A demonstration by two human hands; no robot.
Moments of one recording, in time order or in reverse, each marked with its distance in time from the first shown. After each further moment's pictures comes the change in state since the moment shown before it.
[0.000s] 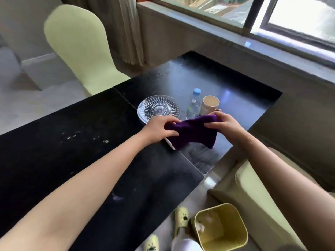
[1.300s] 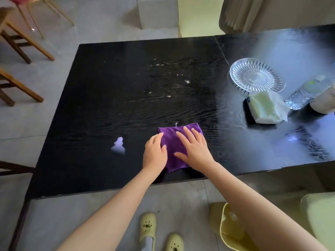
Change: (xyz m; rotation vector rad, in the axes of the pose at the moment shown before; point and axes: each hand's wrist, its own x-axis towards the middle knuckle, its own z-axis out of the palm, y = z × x) left_hand -0.269 -0.161 0.139 -0.024 0.634 -0.876; right_hand -0.092 0.158 0.303 -1.086 -0.548 -0.590
